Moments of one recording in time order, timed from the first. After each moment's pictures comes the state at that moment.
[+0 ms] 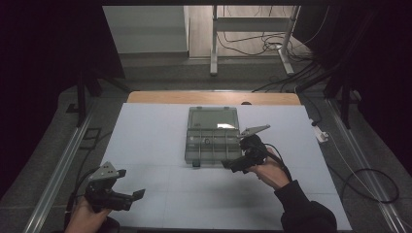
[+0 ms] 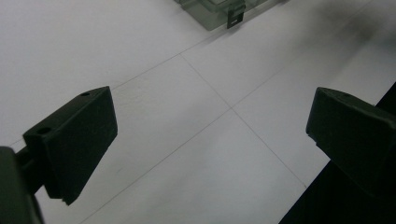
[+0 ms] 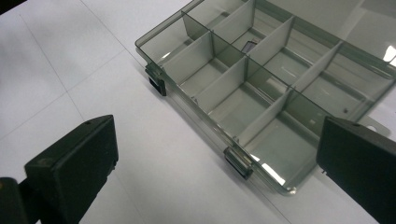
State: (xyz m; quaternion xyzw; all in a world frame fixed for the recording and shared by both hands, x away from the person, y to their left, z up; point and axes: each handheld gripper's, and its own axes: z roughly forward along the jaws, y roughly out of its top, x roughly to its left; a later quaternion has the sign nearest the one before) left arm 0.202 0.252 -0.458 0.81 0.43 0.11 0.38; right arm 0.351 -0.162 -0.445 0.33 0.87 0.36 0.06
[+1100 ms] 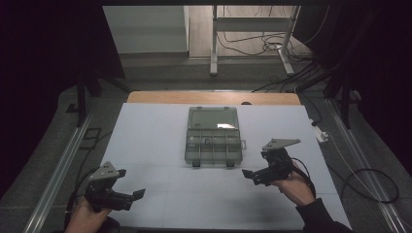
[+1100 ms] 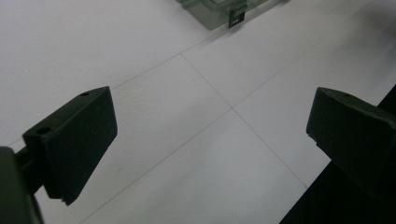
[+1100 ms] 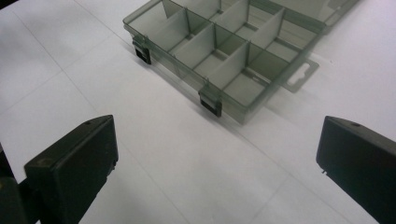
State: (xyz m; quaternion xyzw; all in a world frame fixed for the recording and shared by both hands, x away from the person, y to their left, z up) left arm 0.203 0.252 -0.458 0.81 0.43 0.11 0.38; right arm 0.310 -0.222 -0.438 0.35 0.85 0.37 0.09
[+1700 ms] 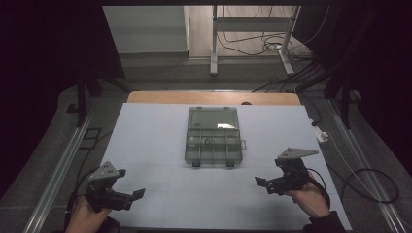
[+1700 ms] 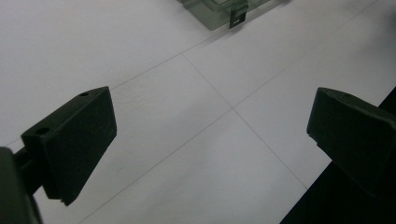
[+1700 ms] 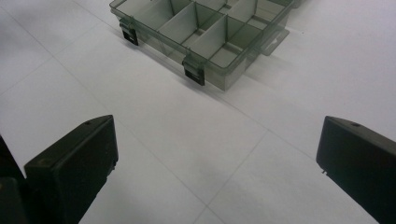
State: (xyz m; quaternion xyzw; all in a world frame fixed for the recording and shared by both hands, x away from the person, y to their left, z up) left arm 0.203 0.252 -0.459 0.81 0.43 0.11 0.38; right arm 0.285 -0.256 -0.440 0.38 0.84 0.38 0.11
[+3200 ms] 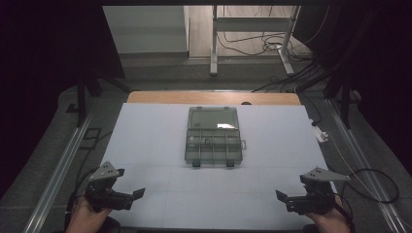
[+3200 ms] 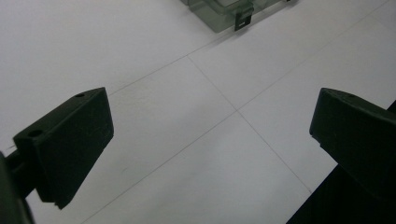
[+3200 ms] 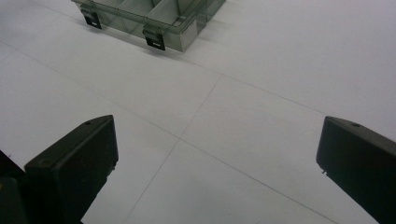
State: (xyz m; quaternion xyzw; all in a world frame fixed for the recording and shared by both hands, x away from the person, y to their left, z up) left arm 0.202 0.251 -0.457 0.81 0.44 0.12 0.38; right arm 0.231 -0.300 -0.440 0.45 0.80 0.37 0.16
